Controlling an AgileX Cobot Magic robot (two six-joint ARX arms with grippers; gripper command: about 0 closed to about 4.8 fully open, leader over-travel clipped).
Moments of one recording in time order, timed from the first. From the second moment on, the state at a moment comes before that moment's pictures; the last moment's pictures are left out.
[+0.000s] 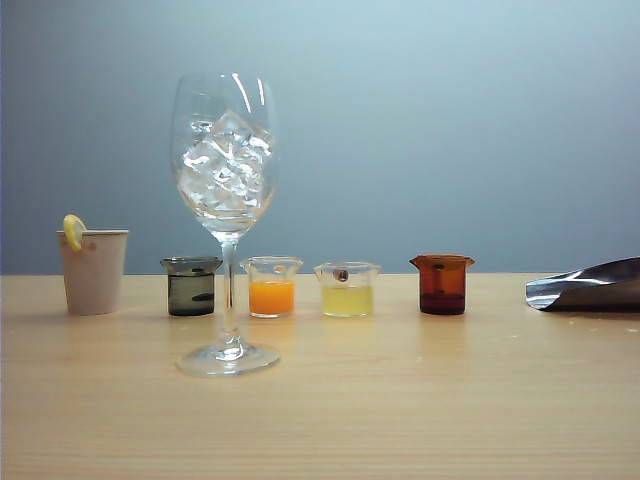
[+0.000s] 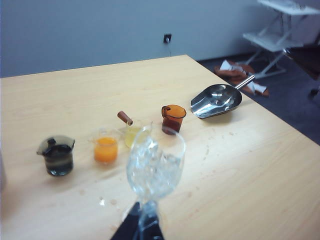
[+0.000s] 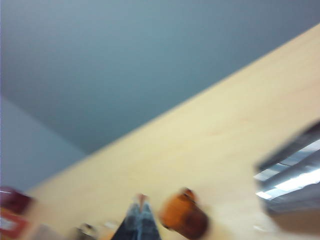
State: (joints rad) left arm -0.60 0.33 0.80 -0.64 0.06 -0.12; right arm -0.18 0.86 0.63 0.14 -0.45 0.65
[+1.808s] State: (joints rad) left arm -0.60 0.00 0.01 -0.14 -0.03 -0.22; right arm 0.49 0.00 0.00 -0.16 0.12 0.13
